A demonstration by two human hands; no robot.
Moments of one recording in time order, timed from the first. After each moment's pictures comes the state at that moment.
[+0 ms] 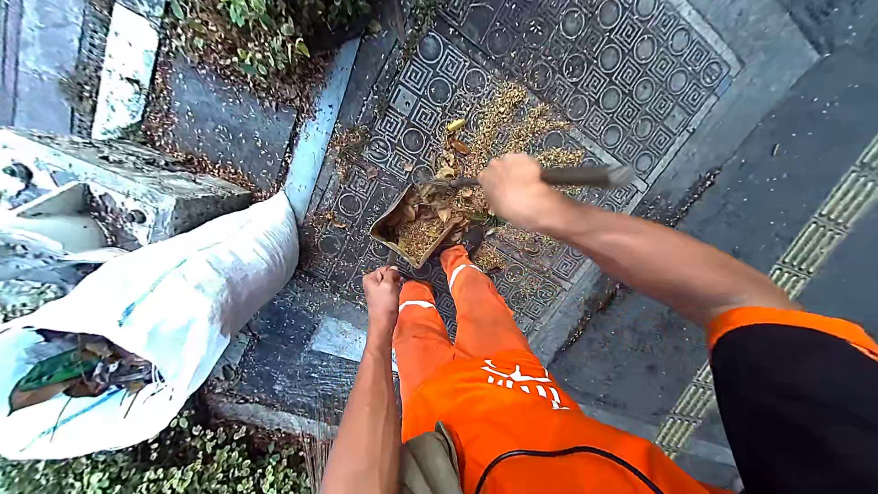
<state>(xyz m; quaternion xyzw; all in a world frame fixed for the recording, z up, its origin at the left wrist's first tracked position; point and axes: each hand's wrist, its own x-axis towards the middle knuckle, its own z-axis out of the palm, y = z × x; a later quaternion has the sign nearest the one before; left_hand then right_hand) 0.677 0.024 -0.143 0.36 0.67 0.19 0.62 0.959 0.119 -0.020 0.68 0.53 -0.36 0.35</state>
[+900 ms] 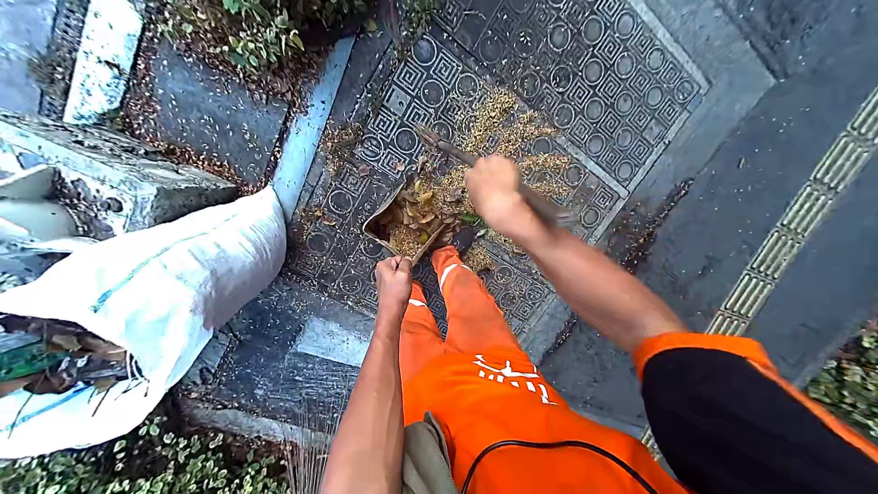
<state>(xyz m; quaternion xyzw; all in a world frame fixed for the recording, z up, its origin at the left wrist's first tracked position) 0.697 0.007 -0.144 0.45 0.65 0.11 0.60 0.937 0.097 -0.044 0.74 0.51 -0.32 0.29</state>
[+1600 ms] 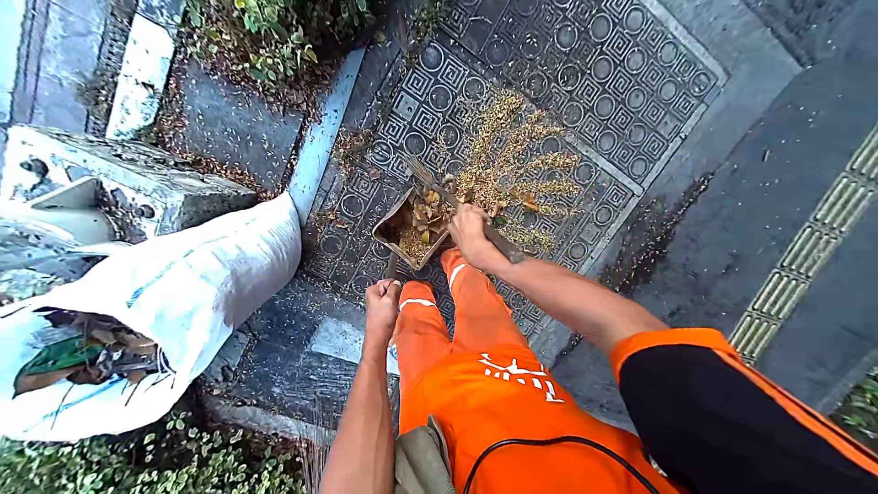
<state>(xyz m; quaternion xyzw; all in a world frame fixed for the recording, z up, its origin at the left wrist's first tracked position) 0.632 -0.021 -0.142 0.42 0.64 0.14 0.62 0.870 0.025 -0.142 0.64 0.61 -0.25 0.39</state>
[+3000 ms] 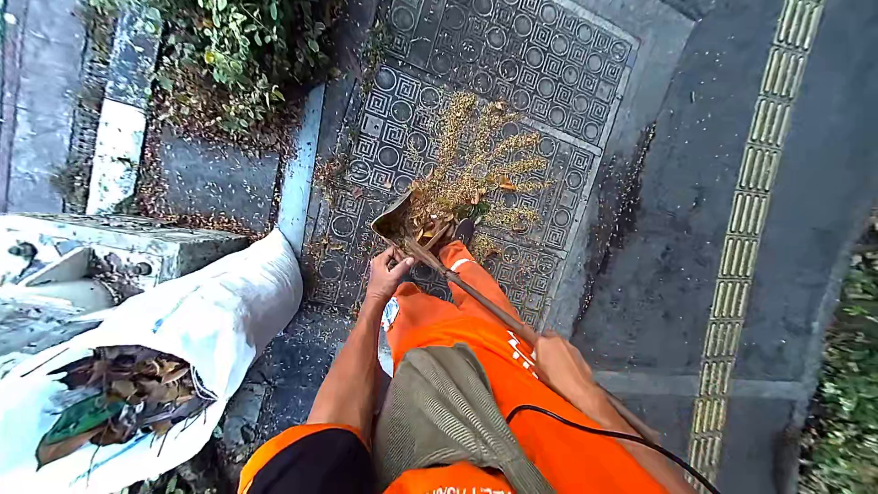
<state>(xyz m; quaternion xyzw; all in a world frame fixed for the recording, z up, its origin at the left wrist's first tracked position) 0.578 0.012 -0.171 0.64 0.38 0.13 0.65 0.746 -0.281 0.038 0.81 0.24 -0.49 0.21</state>
